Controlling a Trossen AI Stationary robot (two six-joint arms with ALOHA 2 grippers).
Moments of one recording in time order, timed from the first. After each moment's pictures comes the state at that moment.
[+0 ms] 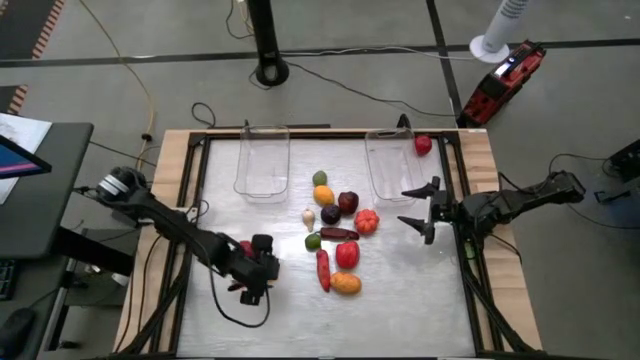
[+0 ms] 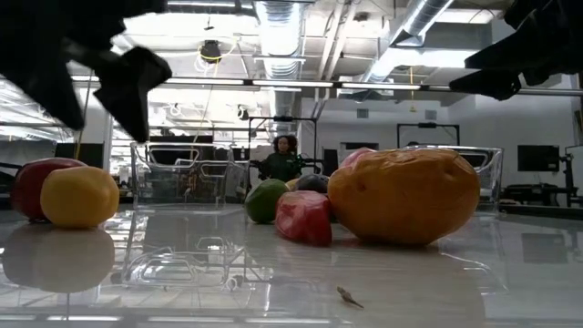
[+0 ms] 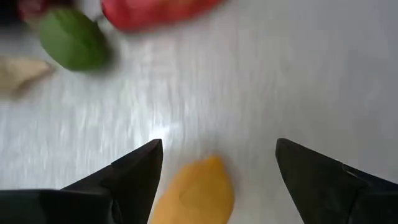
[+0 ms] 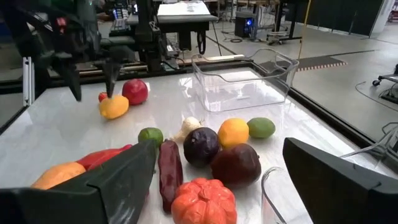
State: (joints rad) left arm -0.52 1.50 0.91 -0.54 -0.22 -0.32; right arm 0.29 0.32 0.26 -0.13 0.53 0.12
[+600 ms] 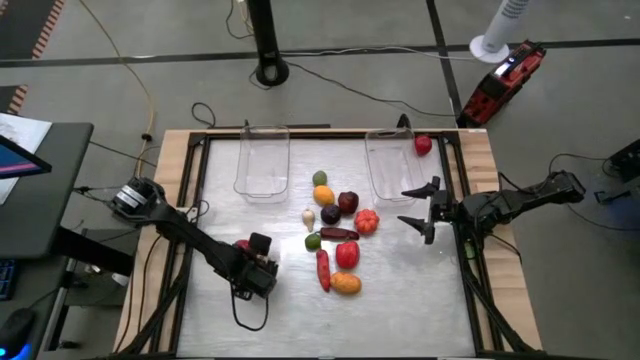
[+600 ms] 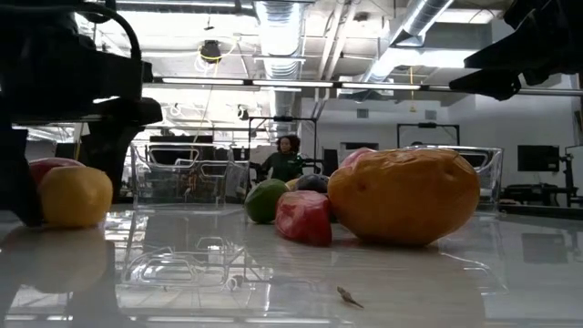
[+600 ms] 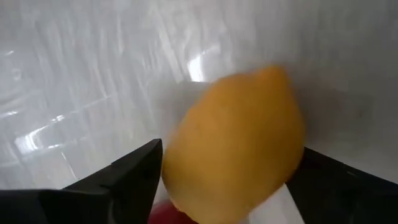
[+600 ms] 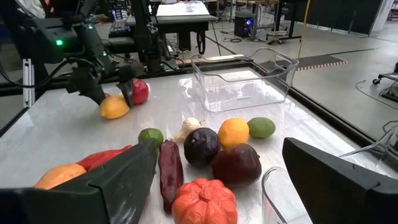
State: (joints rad) left arm -0.52 1.67 0.94 -0.76 -0.26 -0.20; right arm 0.29 0.32 0.26 -0.13 0.53 0.13
